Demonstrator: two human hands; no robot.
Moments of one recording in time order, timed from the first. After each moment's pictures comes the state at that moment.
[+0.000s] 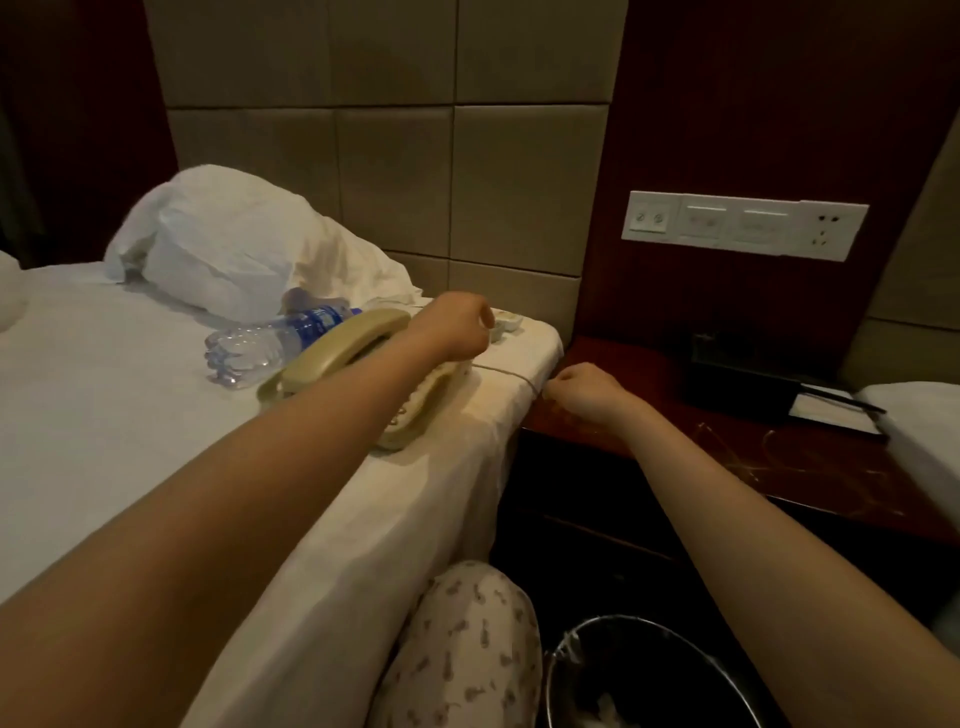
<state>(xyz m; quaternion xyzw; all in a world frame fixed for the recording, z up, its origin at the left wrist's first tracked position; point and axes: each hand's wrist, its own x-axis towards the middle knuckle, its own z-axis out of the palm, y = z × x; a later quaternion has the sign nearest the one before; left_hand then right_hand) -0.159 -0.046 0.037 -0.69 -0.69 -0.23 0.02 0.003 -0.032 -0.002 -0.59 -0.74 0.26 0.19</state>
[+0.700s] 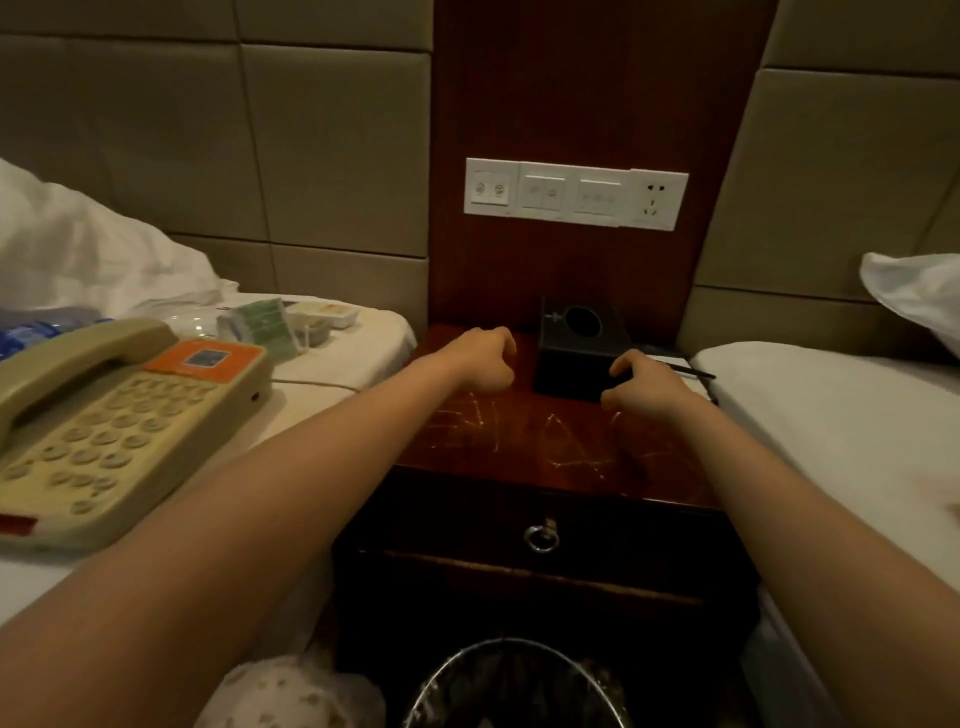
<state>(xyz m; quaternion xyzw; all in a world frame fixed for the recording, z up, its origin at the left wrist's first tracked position) 0.017 0.067 0.002 -0.80 -0.56 -0.15 -0.16 0.223 0.048 -0.016 -0.71 -0.63 0.21 0.23</state>
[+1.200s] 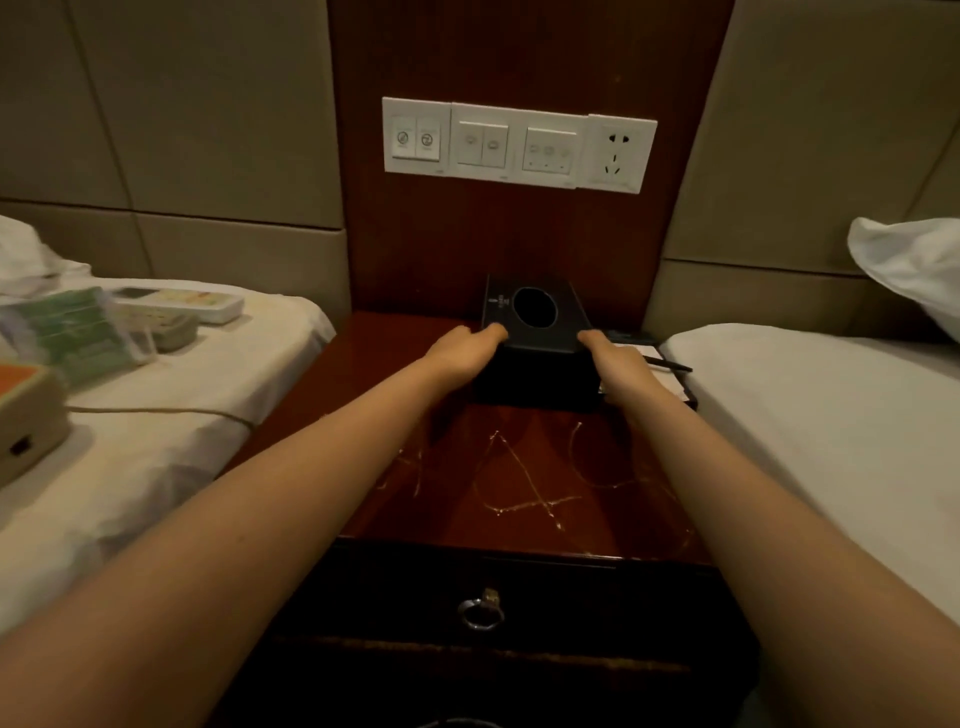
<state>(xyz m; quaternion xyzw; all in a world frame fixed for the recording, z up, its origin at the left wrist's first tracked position) 0.089 0.173 -0.044 -0.63 -0.59 -0.31 -0.40 0.258 0.149 -0.053 -0.71 -0.46 0.31 0.43</state>
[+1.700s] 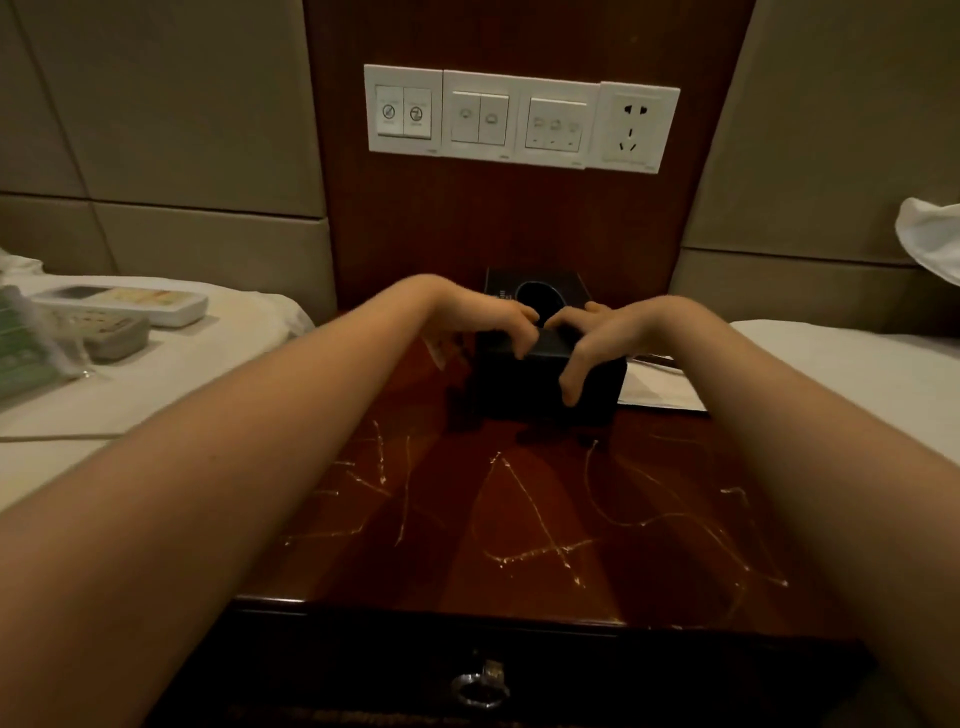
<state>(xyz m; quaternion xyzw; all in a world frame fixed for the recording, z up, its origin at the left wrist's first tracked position) 0.090 0.209 0.006 -0.77 -0.53 0.00 -0.34 0.256 0.185 0.006 -0.68 -0.70 0.24 -0.04</state>
